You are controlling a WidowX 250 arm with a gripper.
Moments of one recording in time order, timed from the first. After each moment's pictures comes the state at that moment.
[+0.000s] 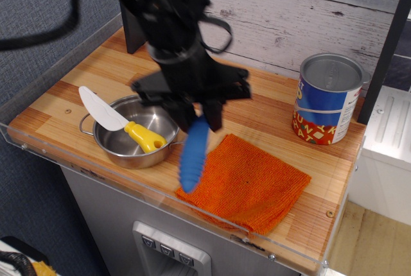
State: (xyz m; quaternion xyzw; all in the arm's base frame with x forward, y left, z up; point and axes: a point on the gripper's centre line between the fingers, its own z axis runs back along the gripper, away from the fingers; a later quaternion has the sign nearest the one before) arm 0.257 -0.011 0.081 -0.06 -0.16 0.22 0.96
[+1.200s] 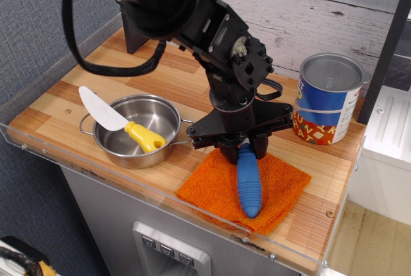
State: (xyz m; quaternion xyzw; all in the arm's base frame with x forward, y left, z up) arm 0.287 -0.039 0.027 -0.07 -0.16 0.31 0.93
